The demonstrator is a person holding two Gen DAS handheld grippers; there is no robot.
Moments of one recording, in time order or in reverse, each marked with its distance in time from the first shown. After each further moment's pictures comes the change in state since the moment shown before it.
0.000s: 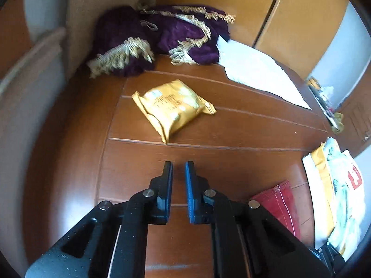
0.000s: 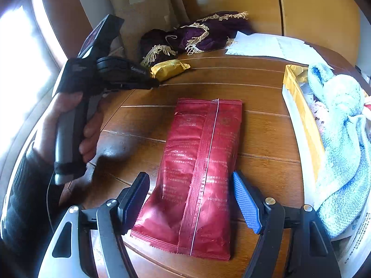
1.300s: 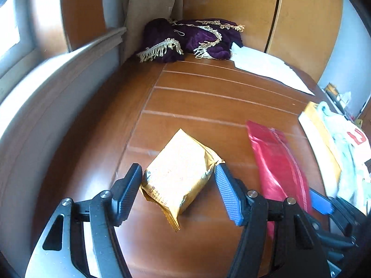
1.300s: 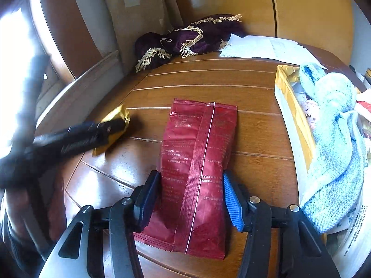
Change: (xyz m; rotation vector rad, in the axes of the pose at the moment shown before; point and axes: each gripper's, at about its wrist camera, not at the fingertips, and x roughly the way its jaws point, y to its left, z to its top) left arm -0.072 -0.010 -0.113 -0.063 -0.096 0.143; right arm -0.005 -0.004 -0.005 0.022 -0.028 -0.013
